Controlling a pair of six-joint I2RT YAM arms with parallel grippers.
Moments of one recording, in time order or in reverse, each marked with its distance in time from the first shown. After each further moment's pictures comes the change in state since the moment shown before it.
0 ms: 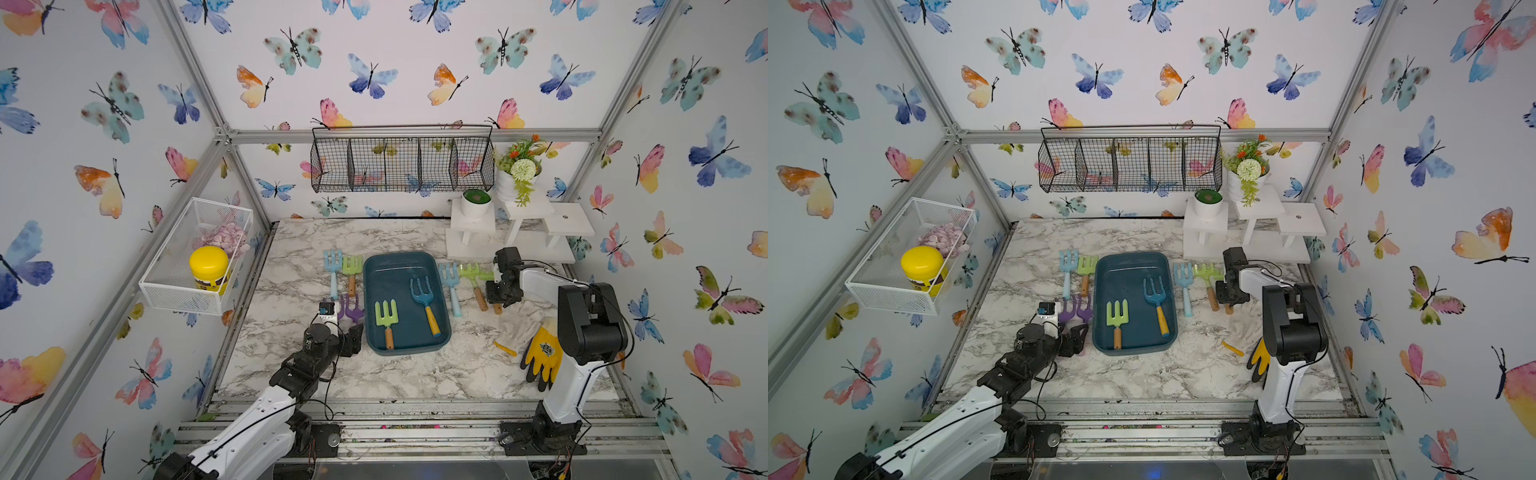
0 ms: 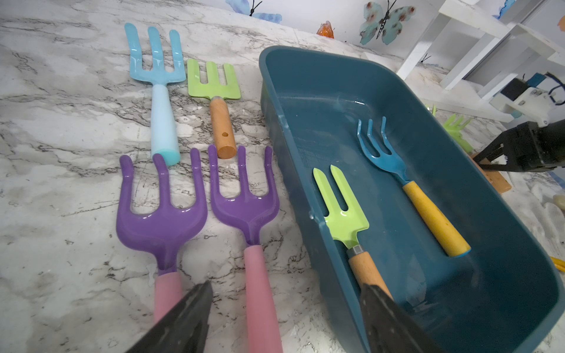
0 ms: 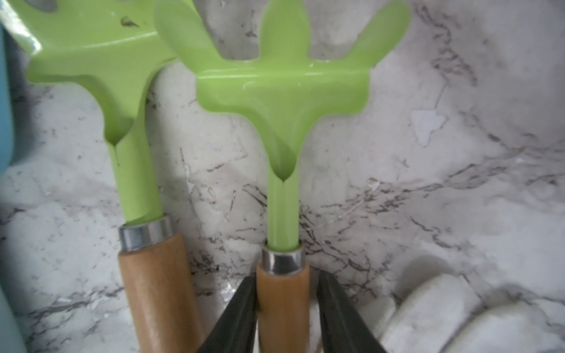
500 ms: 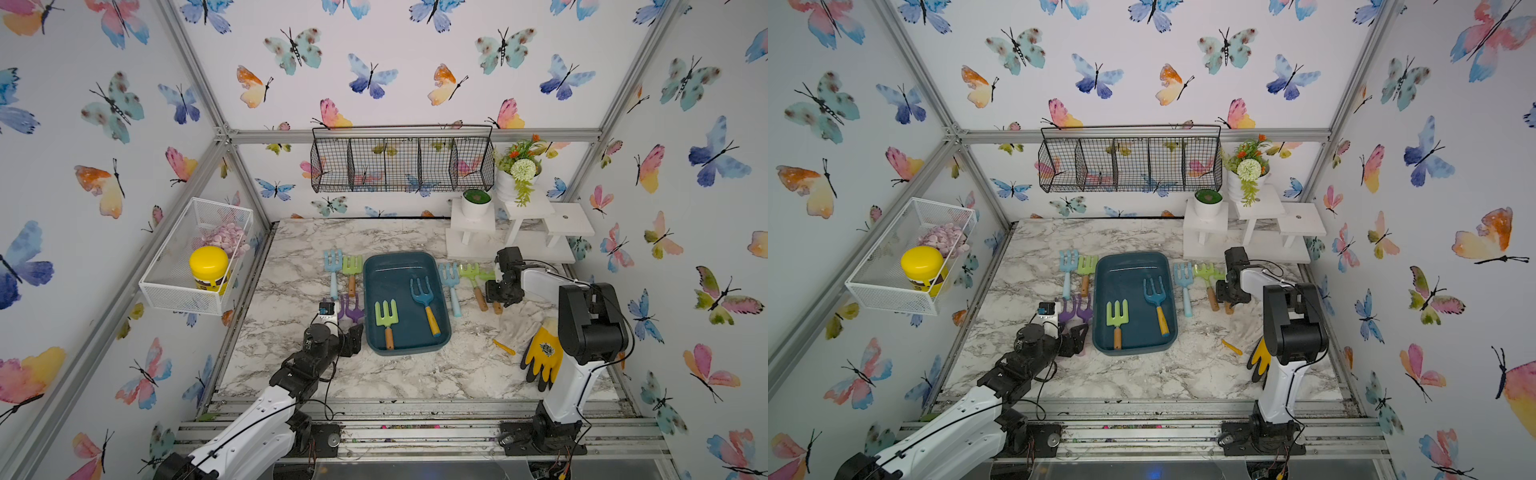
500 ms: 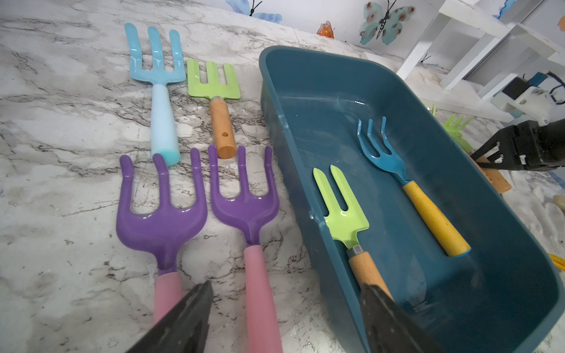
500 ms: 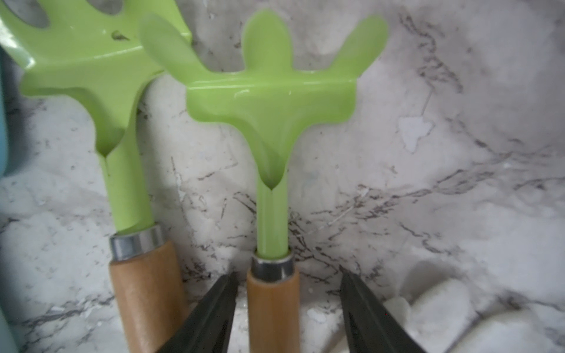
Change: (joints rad) left arm 0.000 0.000 0.000 0.000 0.000 0.000; right arm -0.003 0.000 -0.002 0.015 -0.002 -0.001
